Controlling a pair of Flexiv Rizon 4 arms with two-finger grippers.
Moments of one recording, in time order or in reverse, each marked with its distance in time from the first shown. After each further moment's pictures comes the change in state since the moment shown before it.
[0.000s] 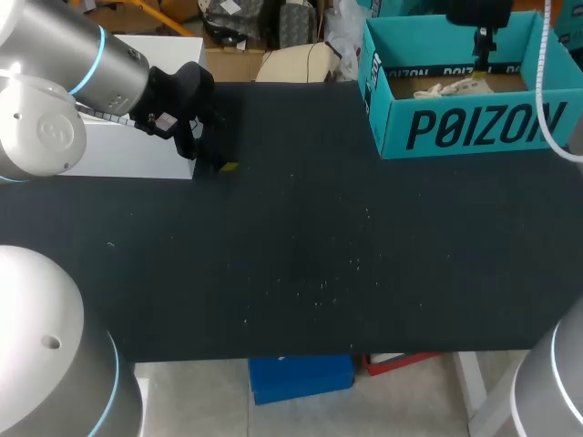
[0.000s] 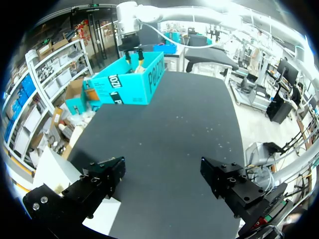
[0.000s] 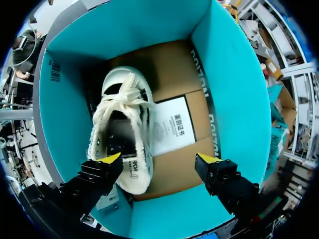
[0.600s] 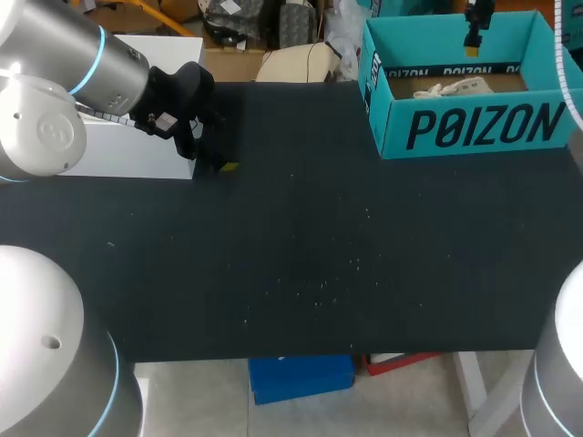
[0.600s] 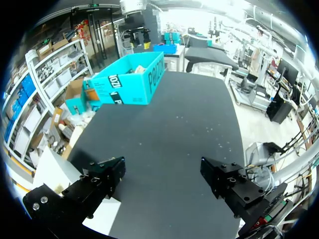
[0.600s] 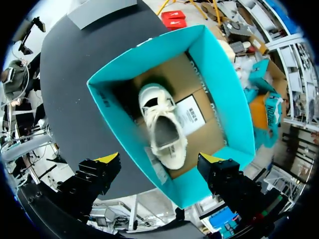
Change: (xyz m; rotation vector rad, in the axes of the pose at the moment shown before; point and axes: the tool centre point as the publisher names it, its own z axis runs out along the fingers) left arm 0.000 0.000 0.000 0.000 0.000 0.000; right arm 0.085 0.020 -0.110 0.077 -0.003 0.247
